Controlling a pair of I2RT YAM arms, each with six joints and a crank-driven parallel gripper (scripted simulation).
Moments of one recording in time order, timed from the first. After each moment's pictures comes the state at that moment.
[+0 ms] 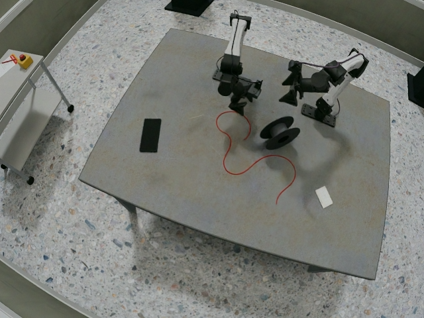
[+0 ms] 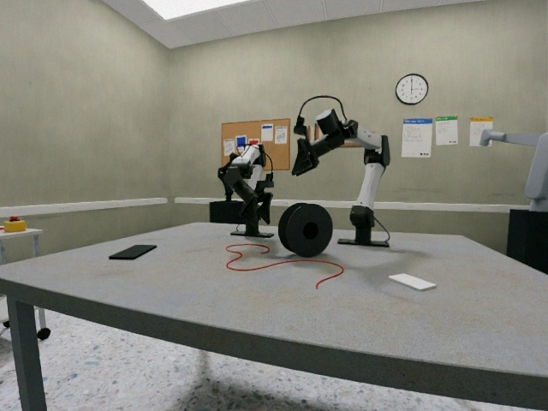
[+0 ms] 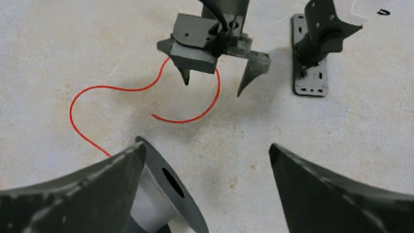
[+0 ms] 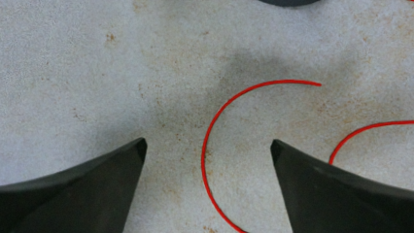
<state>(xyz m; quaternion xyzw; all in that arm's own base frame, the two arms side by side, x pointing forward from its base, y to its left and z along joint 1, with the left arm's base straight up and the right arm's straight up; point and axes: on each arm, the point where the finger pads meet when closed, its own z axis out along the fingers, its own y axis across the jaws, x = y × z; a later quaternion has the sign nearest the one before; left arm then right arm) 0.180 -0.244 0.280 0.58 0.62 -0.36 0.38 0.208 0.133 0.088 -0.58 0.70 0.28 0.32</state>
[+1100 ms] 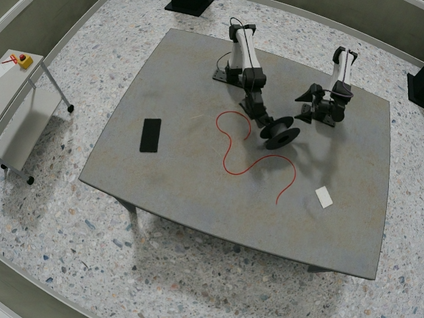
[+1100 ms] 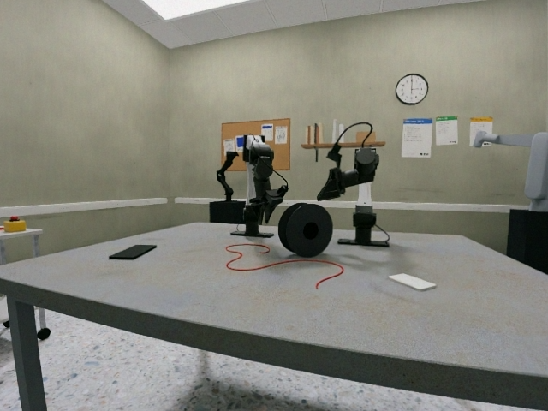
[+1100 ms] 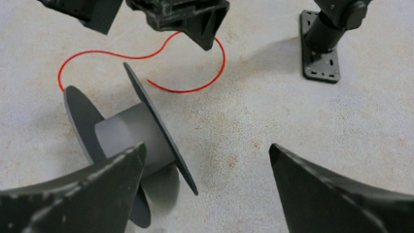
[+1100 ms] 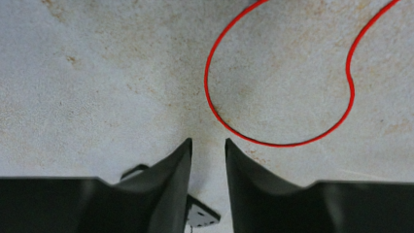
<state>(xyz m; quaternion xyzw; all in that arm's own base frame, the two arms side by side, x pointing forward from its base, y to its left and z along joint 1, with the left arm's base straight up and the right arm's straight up) 0.166 -0.160 0.193 0.50 0.61 -0.41 0.46 0.232 0.146 0.097 -0.40 0.91 0.09 0.05</state>
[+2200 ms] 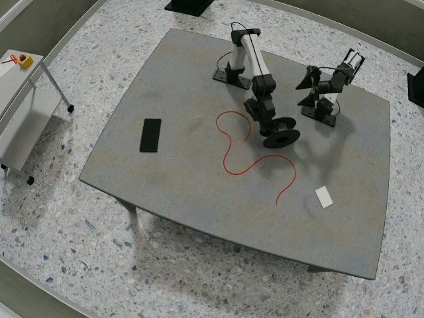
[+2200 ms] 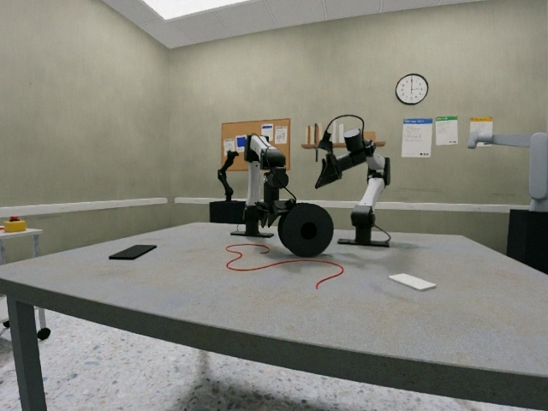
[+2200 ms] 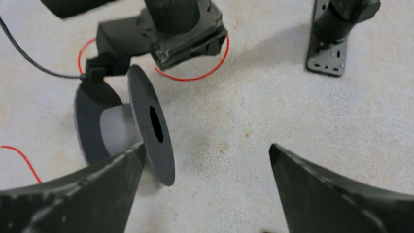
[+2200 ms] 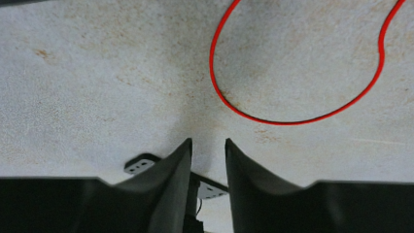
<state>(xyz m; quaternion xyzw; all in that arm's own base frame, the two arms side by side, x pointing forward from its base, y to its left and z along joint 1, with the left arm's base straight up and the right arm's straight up) 0.131 -0.170 0.237 0.52 0.65 -0.32 0.45 0.211 0.147 0.081 -0.39 0.92 0.00 -0.02</state>
